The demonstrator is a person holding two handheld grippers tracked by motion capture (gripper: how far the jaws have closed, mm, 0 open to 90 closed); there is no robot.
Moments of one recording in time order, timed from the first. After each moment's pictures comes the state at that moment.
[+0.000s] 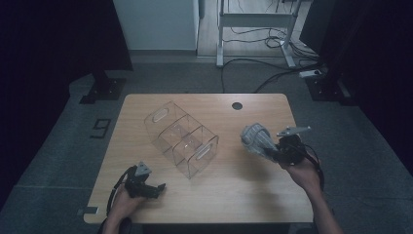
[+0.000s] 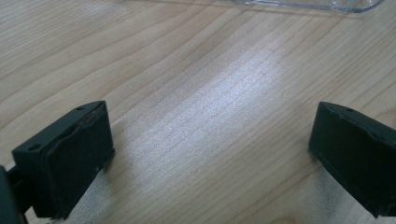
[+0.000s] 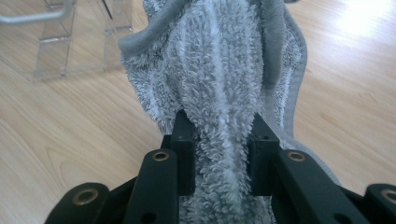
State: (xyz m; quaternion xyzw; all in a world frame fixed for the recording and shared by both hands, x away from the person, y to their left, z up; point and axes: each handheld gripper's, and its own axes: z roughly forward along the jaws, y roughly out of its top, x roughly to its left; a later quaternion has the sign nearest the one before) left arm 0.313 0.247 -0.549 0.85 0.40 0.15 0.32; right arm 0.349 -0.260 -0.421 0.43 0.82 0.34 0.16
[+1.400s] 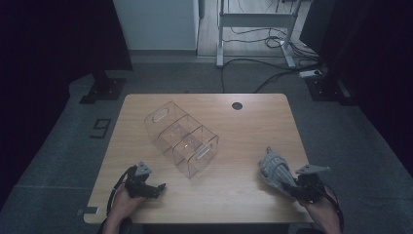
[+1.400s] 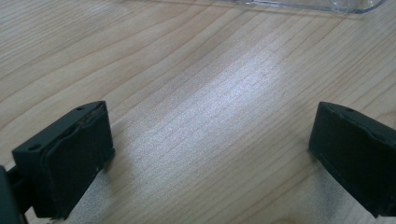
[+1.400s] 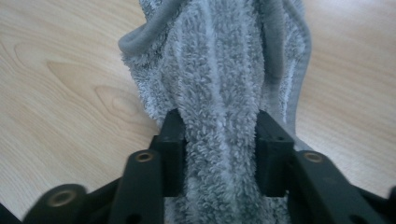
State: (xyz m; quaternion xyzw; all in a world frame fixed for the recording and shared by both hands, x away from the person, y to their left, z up) left arm 0.313 0.247 -0.549 0.84 0.40 0.15 0.32; right arm 0.274 -0.314 -0.501 0.47 0.81 0.30 0.15
